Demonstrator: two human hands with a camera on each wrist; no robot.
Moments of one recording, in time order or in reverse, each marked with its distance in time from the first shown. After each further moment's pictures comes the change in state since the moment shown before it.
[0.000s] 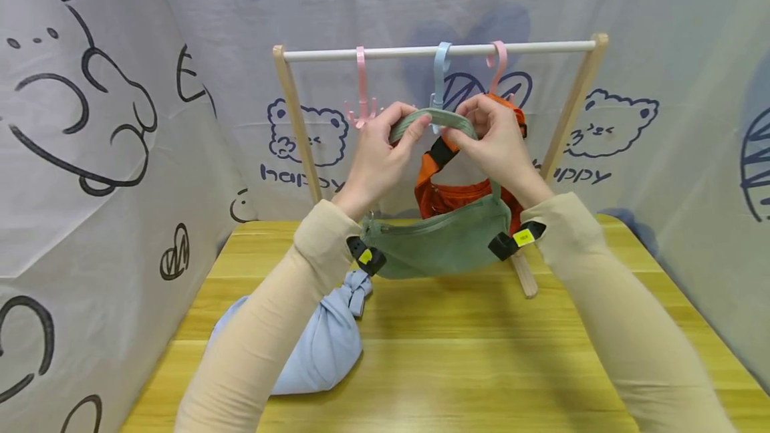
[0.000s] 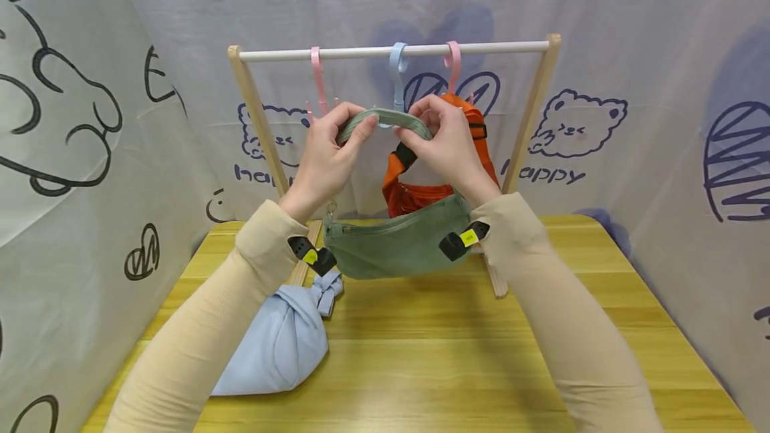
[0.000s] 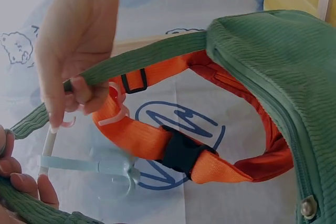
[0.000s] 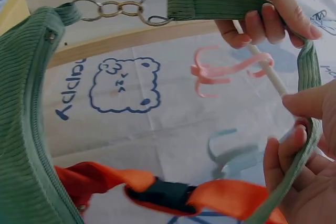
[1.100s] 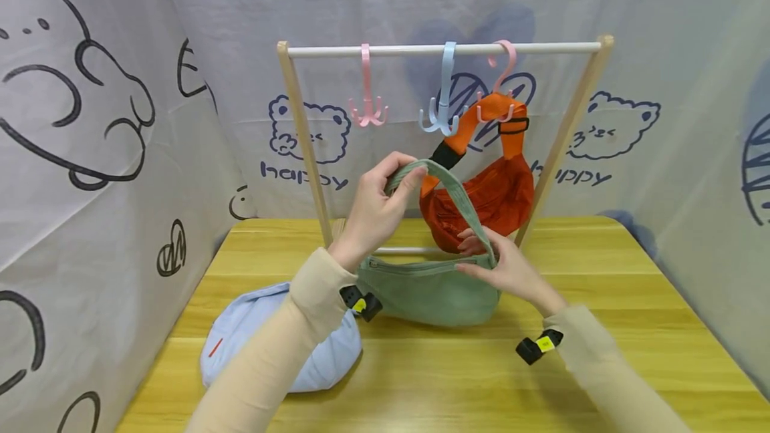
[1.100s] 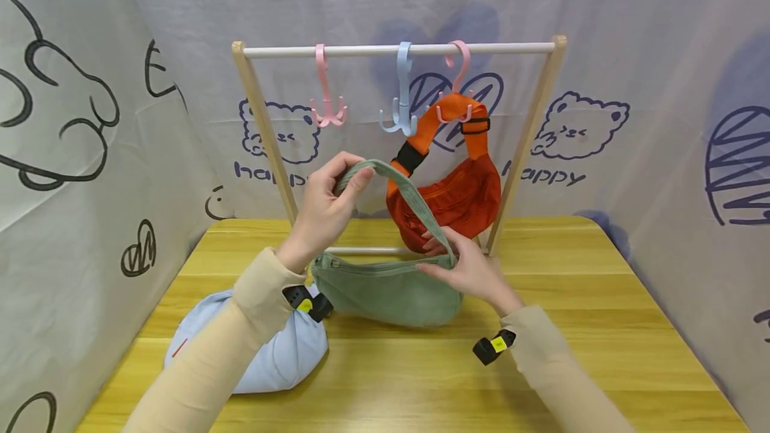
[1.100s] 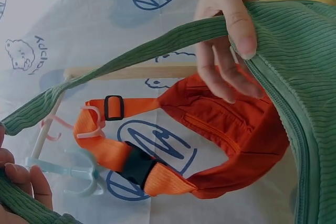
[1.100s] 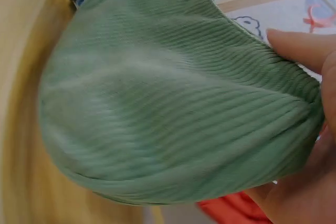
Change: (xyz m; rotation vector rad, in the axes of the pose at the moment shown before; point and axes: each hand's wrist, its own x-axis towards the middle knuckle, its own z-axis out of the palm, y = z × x) left_hand -0.062 -0.016 0.007 -0.151 -0.016 0.023; right_hand -0.149 0.107 0.017 -0.001 -0.342 0.177
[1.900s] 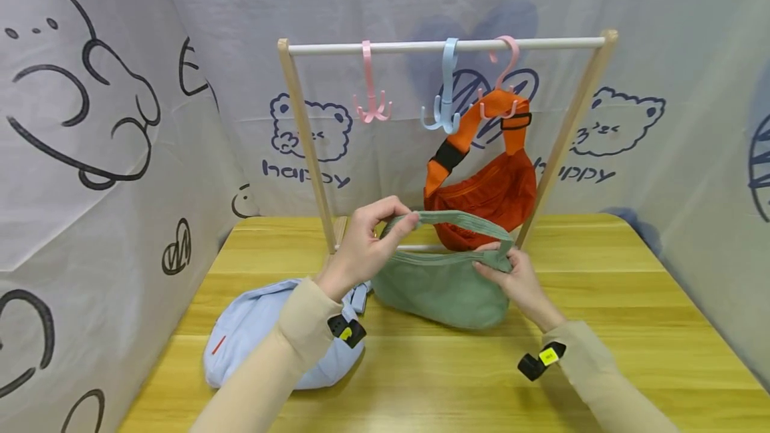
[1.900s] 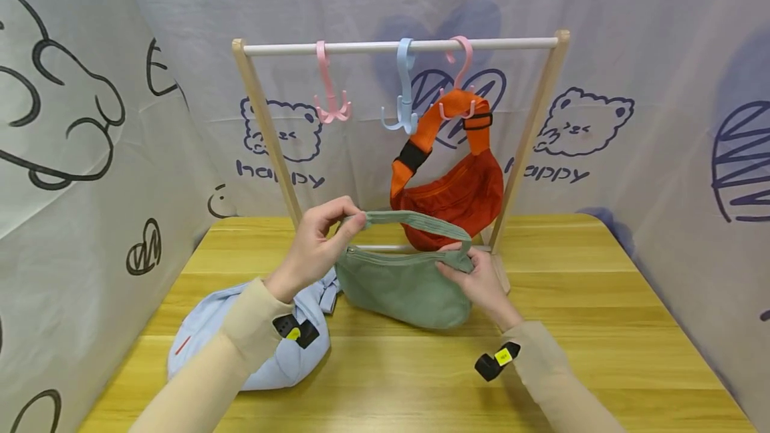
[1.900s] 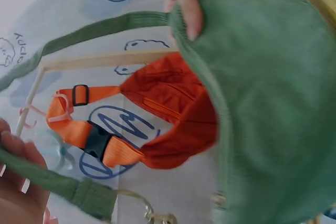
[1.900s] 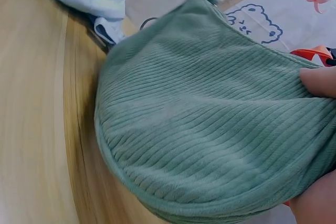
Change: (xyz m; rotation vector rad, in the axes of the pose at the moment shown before) left_hand -0.046 -0.020 -0.013 0.038 -0.146 0.057; right_hand -0.023 0.031 0.020 0.259 0.286 0.032
